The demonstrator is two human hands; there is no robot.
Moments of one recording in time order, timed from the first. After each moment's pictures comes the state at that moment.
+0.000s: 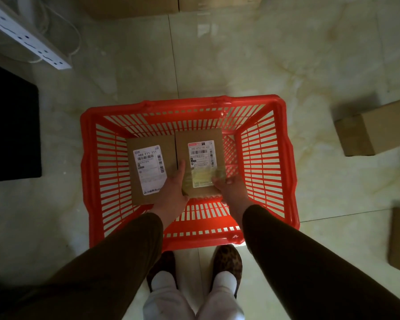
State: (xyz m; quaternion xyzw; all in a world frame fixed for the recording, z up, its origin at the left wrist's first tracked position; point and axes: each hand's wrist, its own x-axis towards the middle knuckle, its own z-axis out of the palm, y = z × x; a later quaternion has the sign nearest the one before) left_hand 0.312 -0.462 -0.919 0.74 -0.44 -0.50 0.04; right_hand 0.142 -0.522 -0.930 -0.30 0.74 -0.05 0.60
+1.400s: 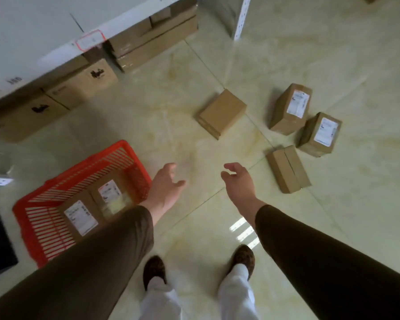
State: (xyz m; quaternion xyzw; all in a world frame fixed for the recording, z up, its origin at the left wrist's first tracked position) left_hand 0.002 -0.528 -0.676 0.70 -0.52 -0.49 0.05; right_hand -0.202 -0.486 -0.659 -0.29 0.80 -0.24 0.47
